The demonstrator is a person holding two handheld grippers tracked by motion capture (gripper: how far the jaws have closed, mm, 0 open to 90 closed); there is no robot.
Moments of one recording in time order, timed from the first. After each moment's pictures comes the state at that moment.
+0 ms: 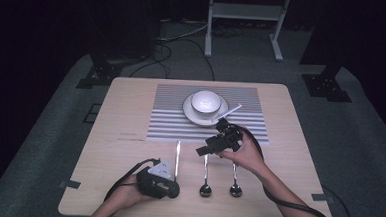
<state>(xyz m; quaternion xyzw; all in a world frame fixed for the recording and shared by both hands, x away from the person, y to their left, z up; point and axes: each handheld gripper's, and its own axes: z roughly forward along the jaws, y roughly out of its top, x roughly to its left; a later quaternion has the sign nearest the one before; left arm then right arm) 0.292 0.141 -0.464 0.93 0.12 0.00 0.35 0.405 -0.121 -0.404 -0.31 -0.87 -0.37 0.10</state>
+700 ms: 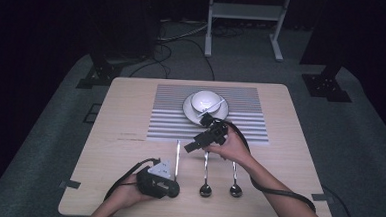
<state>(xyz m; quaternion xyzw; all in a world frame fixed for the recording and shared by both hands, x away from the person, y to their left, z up) 0.293 0.141 -0.464 0.93 0.12 0.00 0.35 0.426 -0.081 -0.407 -0.30 -0.88 -0.35 0.12</state>
